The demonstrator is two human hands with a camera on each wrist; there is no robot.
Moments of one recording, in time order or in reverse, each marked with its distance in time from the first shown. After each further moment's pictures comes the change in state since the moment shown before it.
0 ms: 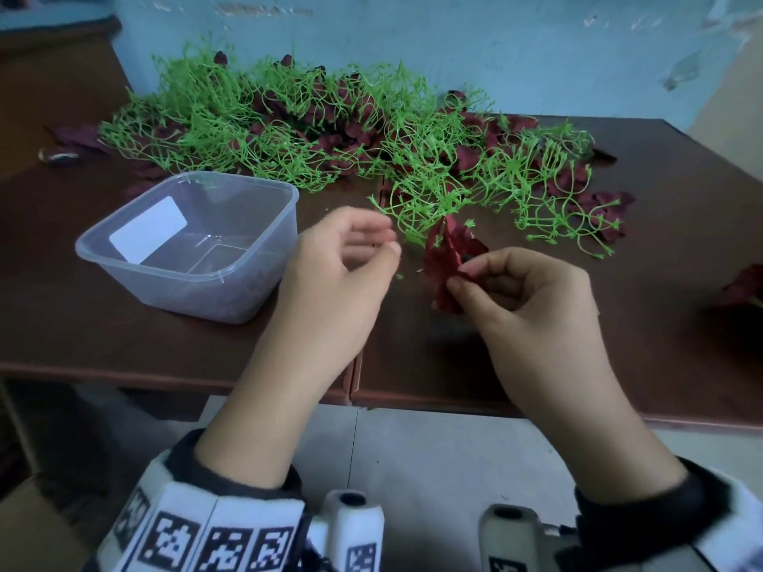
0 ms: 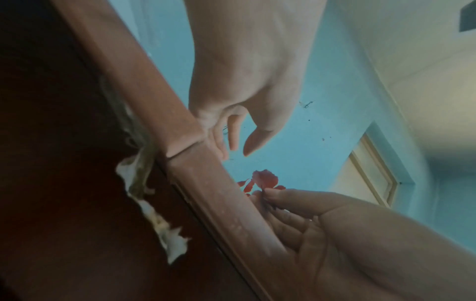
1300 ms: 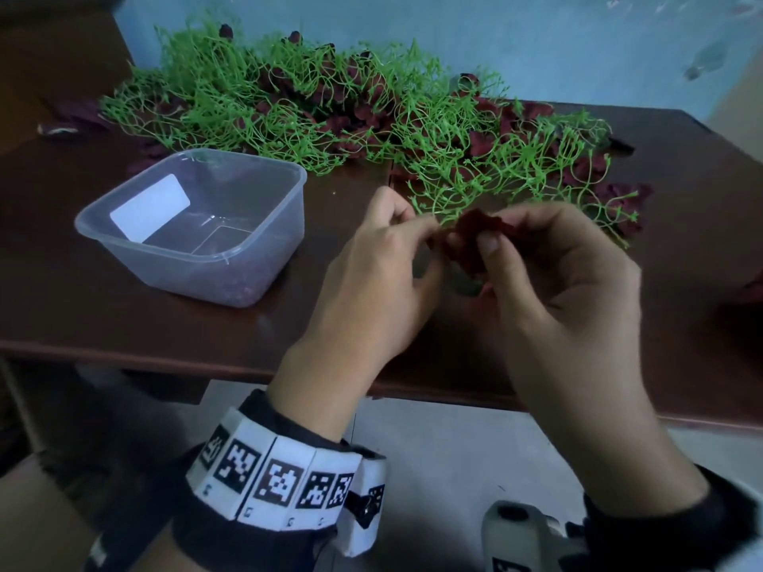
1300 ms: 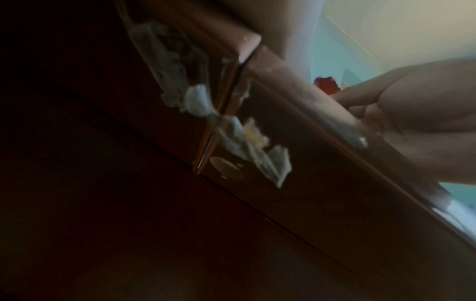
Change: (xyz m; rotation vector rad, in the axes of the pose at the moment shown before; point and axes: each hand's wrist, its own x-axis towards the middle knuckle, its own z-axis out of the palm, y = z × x) left_hand 0.005 -0.016 0.022 0.521 -0.066 0.414; right_hand -0.008 -0.012 0.001 0.098 0.045 -0.296
